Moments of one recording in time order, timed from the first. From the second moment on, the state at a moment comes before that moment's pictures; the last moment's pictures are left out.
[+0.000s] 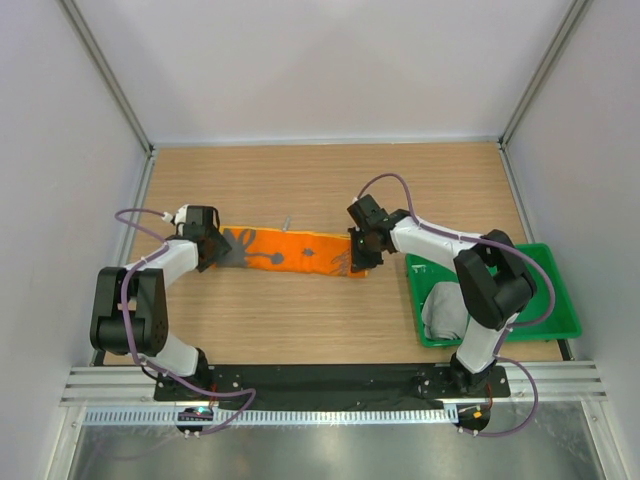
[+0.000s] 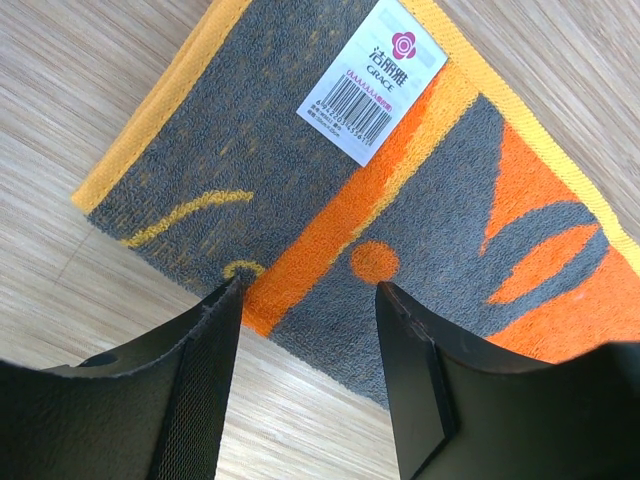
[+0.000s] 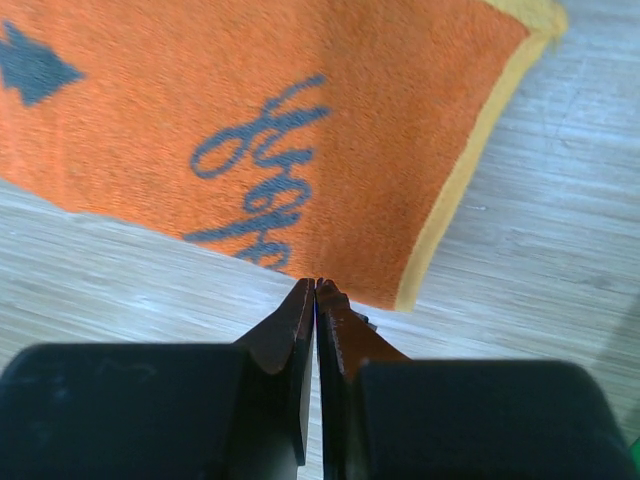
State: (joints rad) left arm -0.05 1.53 0.76 -0.22 -0.24 -0.68; right arm 0.61 1.76 1.15 -0.53 -0.05 0.57
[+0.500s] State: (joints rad) left arm -0.05 1.53 0.76 -0.22 -0.24 -0.65; right arm 0.51 1.78 1.08 -0.50 -0.07 0.54
